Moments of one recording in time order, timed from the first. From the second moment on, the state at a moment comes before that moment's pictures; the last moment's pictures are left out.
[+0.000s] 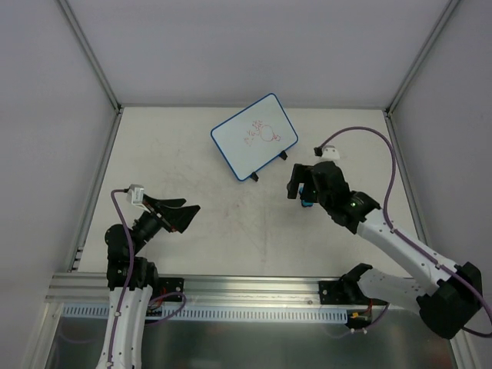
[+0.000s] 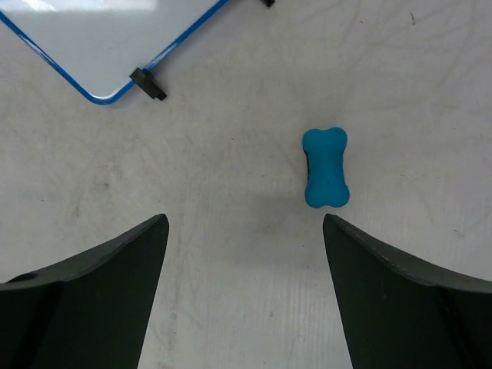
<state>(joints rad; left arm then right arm) 0.04 0.07 0.13 0.08 0.70 -0.77 0.65 1.02 0.79 -0.39 0.29 0.52</state>
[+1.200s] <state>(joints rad) 0.04 0.05 0.12 0.08 0.73 -0.78 0.48 1.61 1.13 -0.74 0.11 0.25</state>
